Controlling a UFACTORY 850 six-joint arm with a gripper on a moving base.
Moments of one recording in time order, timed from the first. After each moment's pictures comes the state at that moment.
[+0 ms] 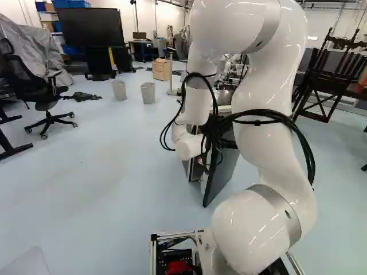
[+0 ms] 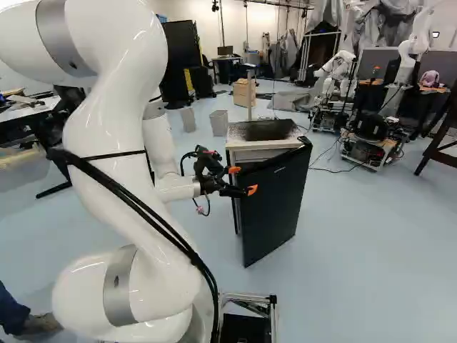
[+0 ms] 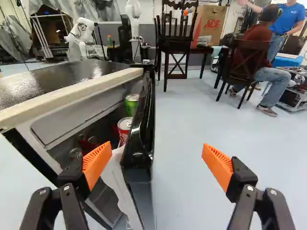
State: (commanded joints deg) arm 15.5 -25.4 -25.2 70.8 76.0 0.0
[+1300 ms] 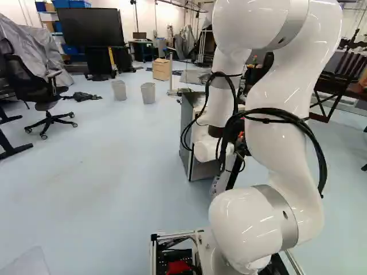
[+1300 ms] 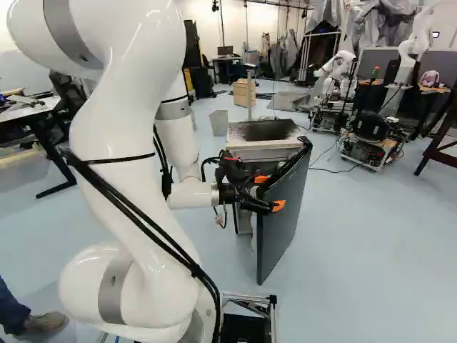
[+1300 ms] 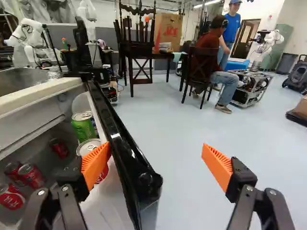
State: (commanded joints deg) arm 1.5 -22.4 -20.0 70.8 78.8 0.0
